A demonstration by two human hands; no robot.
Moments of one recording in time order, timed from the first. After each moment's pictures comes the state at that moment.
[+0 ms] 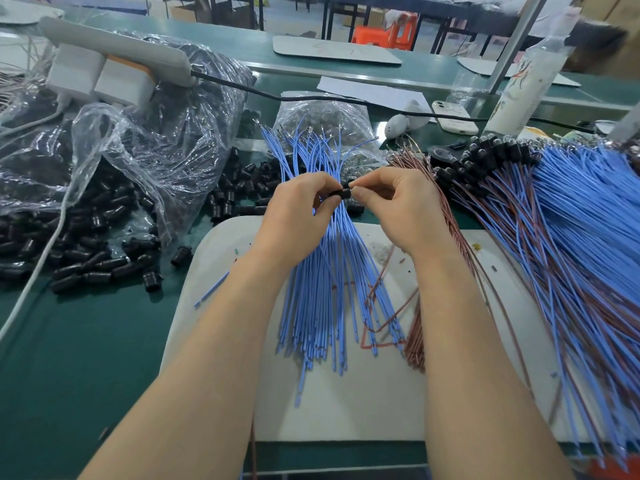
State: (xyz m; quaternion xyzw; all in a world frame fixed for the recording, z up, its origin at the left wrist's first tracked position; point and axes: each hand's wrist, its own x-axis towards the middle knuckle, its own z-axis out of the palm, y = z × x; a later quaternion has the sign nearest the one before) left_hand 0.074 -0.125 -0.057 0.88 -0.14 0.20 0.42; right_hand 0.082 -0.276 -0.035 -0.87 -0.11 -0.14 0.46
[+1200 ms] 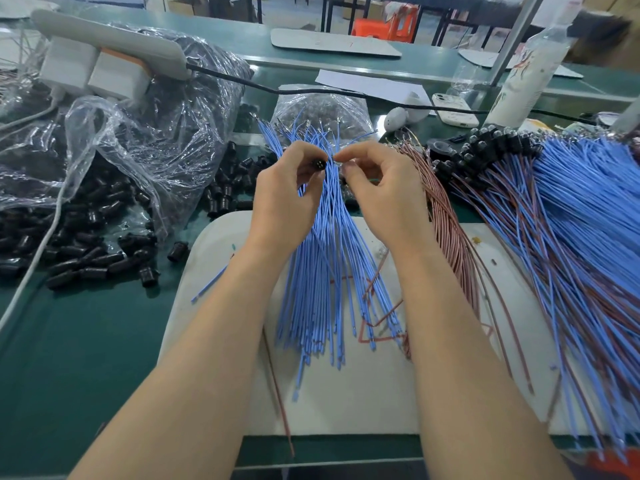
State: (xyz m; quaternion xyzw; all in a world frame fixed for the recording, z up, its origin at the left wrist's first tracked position) left_hand 0.074 -0.125 -0.054 0.79 -0.10 0.25 0.54; right_hand 0.069 -0.251 -0.027 -0.84 -0.12 -0.19 0.49
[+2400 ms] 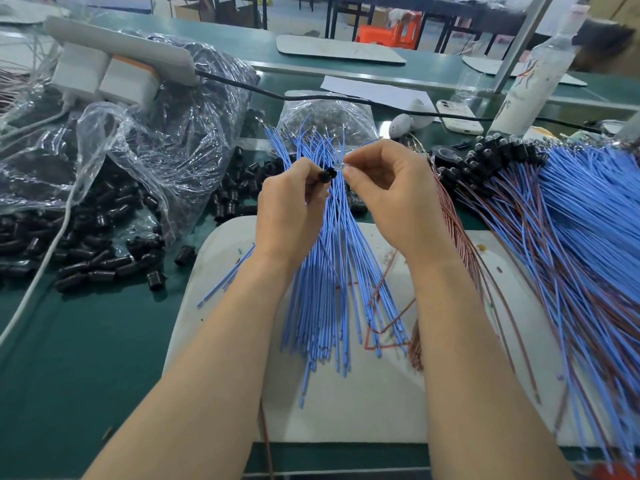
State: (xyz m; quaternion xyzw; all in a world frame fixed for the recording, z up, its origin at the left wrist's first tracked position) left_hand 0.076 -0.126 -0.060 0.83 -0.04 0.27 0.49; right_hand 0.065 -0.254 -0.017 -0.82 -0.16 -0.19 0.52
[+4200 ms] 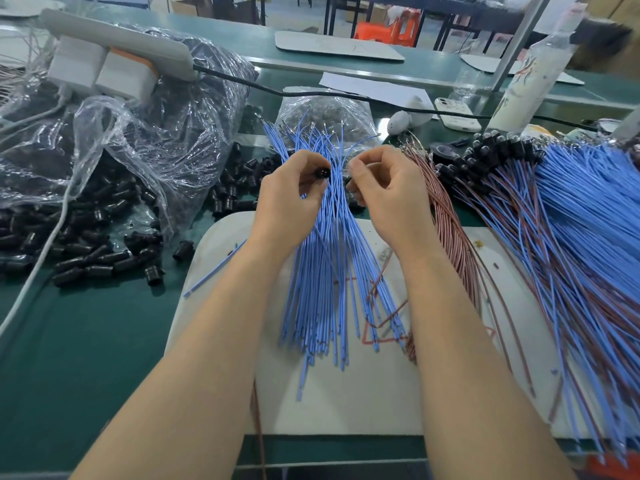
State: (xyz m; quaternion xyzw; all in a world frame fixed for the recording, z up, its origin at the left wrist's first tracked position) left_hand 0.074 -0.121 -0.053 0.81 -0.08 0.20 0.55; right_hand 0.070 -0.252 -0.030 -0.82 -0.09 -0.16 0.54
